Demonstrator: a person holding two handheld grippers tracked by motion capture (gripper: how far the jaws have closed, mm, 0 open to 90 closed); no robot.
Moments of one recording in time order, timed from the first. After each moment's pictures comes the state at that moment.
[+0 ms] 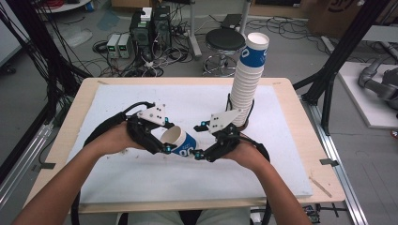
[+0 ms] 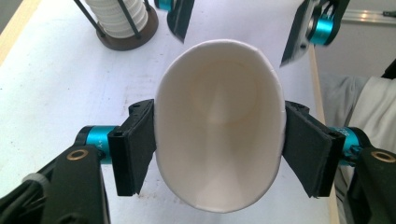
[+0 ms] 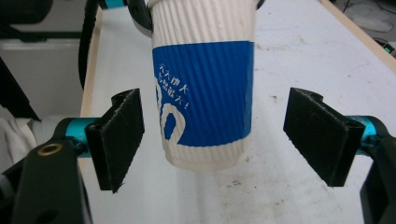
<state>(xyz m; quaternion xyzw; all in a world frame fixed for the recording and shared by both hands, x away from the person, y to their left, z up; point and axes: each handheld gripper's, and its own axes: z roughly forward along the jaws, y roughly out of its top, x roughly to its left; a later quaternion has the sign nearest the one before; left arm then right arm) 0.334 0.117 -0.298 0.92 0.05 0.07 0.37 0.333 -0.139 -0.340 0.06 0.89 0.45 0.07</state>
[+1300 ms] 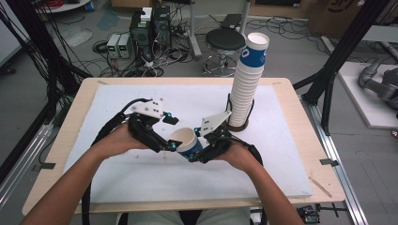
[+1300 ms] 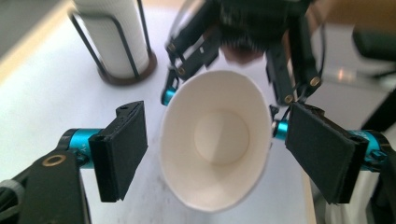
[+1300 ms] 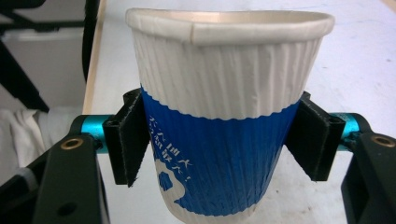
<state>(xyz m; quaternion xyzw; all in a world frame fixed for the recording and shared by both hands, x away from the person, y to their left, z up) 0.334 0.122 -0.297 0.87 0.09 0.05 0.48 0.340 -0.126 -0.362 0.06 0.89 0.44 0.04</state>
